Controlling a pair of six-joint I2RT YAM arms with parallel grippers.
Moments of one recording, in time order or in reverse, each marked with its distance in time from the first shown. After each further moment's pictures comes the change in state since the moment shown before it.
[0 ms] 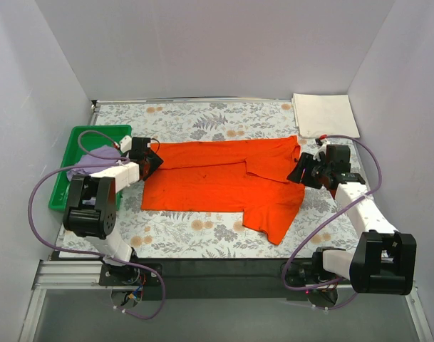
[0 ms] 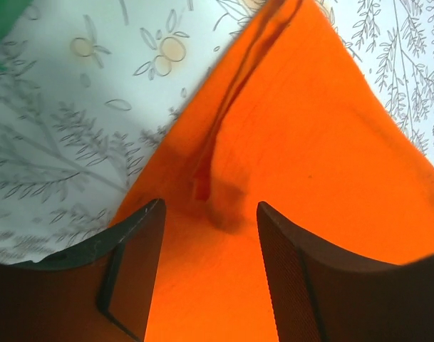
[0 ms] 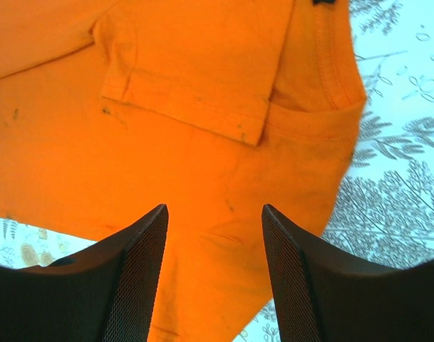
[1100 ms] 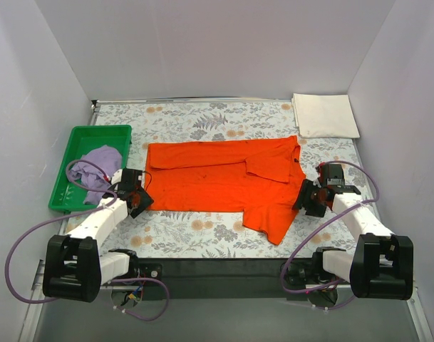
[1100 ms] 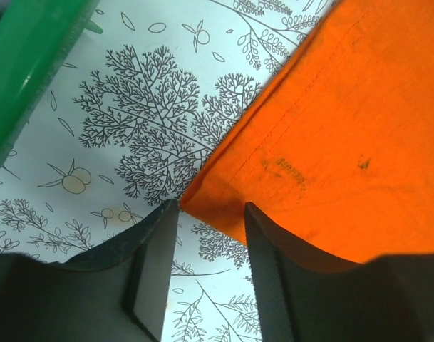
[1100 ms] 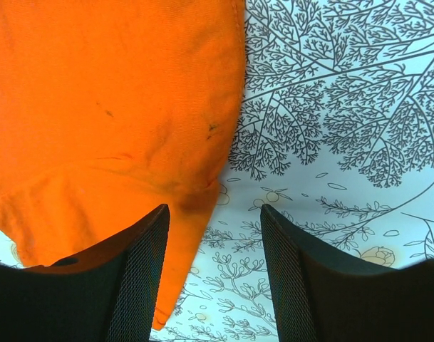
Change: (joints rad) left arm 0.000 -0.526 -0.355 -0.404 0.011 0.076; right arm 0.000 -0.041 -0.158 -0.222 0.193 0.053
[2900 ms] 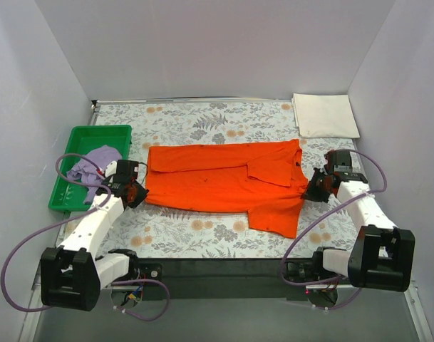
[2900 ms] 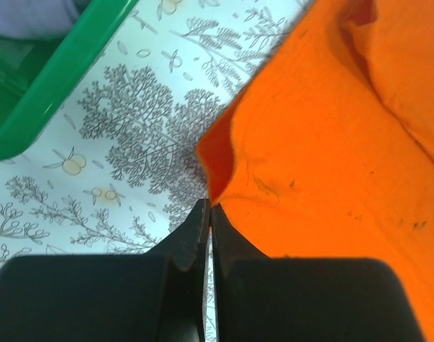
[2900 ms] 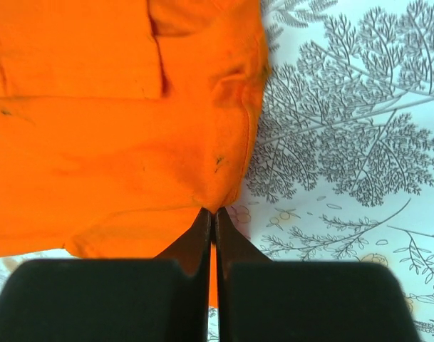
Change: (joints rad) left arm 0.003 -0.072 0.131 -0.154 -0.010 -0.079; right arm -0.057 0.050 0.137 -0.043 -0.029 0.049
